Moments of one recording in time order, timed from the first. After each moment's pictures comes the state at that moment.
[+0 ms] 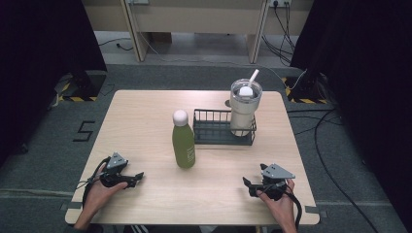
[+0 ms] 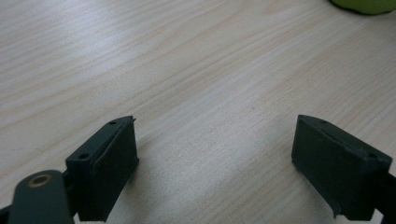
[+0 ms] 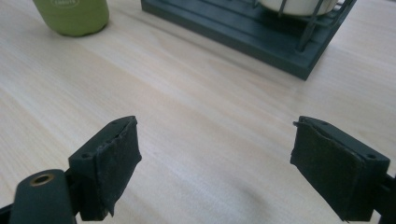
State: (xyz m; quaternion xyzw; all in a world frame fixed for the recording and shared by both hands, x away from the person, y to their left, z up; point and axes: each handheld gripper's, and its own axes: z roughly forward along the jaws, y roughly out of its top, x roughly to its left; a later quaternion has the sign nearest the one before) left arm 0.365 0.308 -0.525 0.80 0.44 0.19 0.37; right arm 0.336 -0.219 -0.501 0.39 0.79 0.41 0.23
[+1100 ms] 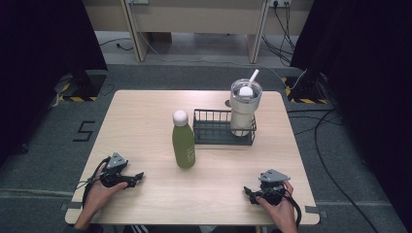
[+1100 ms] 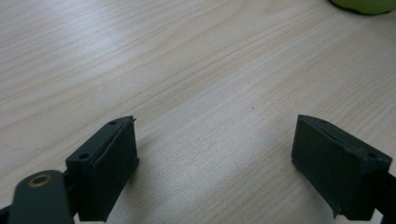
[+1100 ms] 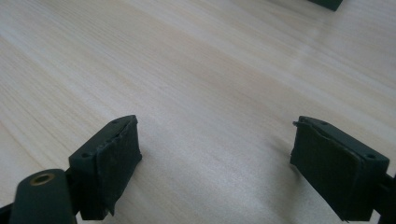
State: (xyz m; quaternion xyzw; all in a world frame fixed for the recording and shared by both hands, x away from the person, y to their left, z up) left arm 0.365 0.308 -0.525 0.80 0.43 0.19 0.37; right arm 0.329 -0.220 -0.517 0.41 0.82 0.35 0.19
